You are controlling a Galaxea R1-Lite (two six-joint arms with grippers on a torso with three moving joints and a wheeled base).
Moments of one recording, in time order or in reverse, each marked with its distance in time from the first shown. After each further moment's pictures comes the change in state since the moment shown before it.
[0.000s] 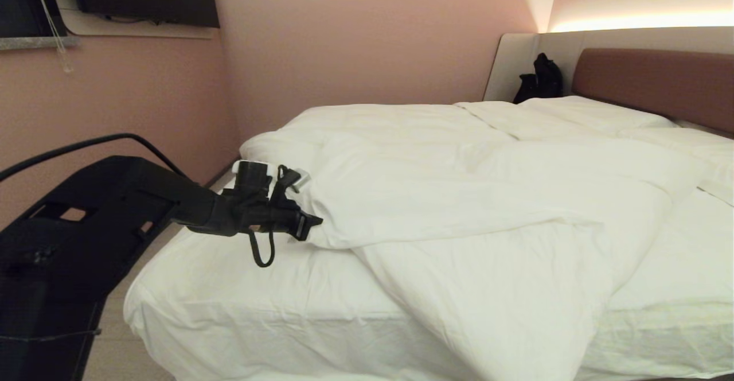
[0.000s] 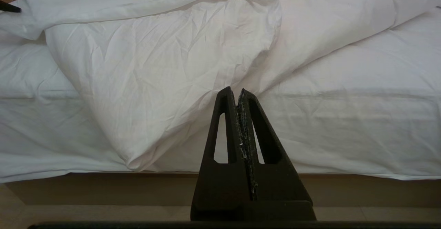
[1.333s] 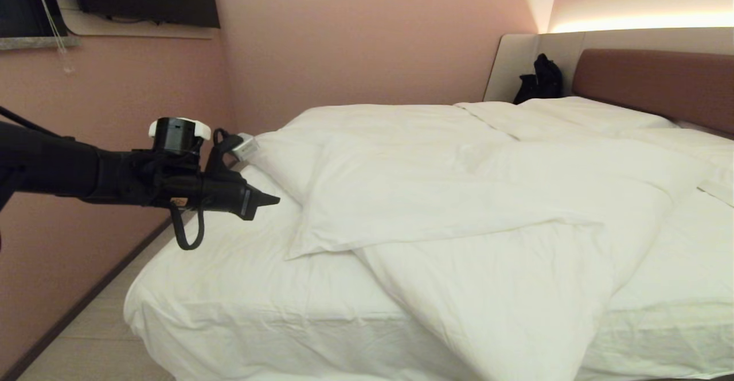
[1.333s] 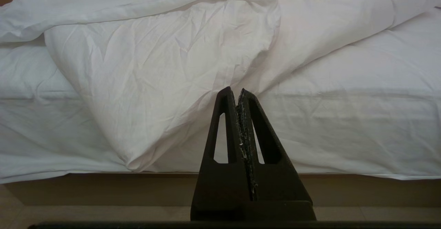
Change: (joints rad) left arm 0.123 -0.331 0.133 0.228 -0.054 0.032; right arm 0.000 0.000 0.000 0.000 0.000 0.000
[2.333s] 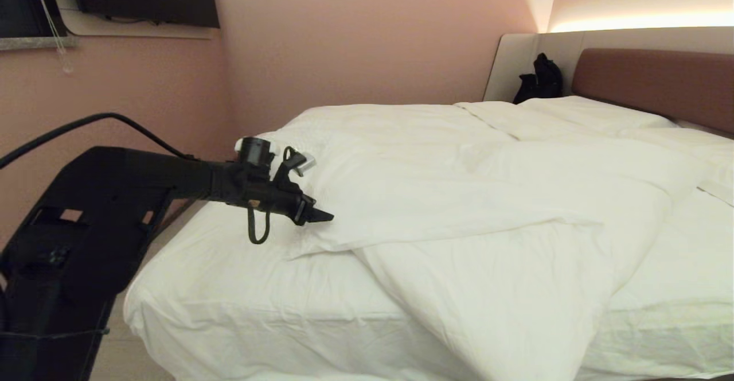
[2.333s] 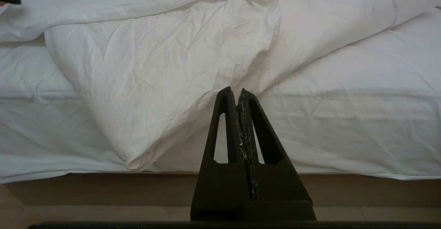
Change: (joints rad) left arm -0.124 0.389 -0.471 0.143 0.007 0.126; right arm 0.000 0.000 0.000 0.000 0.000 0.000
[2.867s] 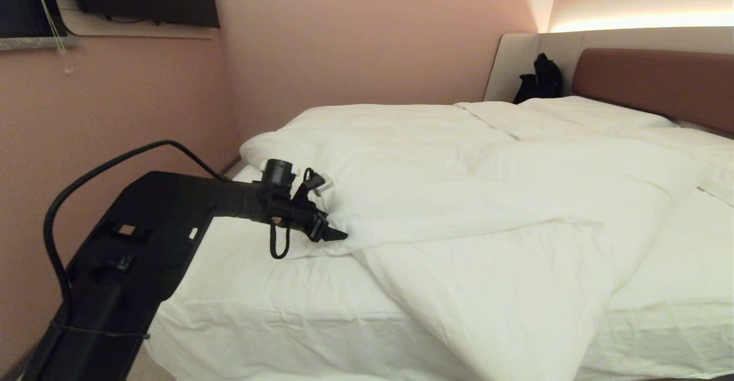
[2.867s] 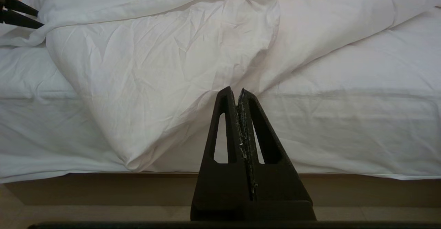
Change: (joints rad) left arm -0.042 0.154 -0.091 -0.014 0.030 0.027; right arm 0.000 0.000 0.000 0.000 0.000 0.000
